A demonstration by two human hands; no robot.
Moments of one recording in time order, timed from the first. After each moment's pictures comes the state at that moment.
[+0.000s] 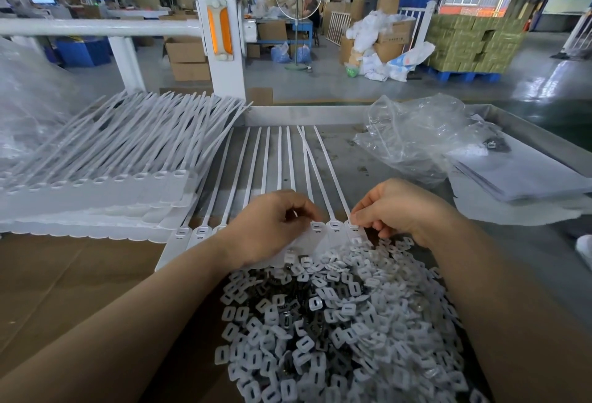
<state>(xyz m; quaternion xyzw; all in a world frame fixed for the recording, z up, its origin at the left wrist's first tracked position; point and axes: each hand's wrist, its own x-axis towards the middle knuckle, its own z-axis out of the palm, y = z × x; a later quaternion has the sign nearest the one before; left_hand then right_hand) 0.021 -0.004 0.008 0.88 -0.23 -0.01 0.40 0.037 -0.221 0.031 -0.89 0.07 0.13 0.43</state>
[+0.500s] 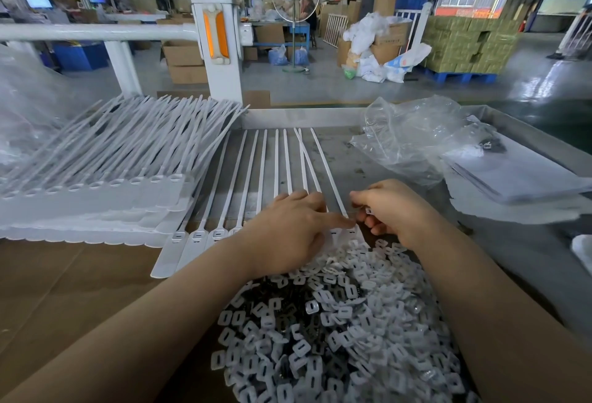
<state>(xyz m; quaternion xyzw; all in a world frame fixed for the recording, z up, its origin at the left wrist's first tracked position) 0.021 -0.028 0.017 0.92 -0.38 0.05 0.09 0.043 -0.212 0.026 -0.83 0.14 0.07 0.53</state>
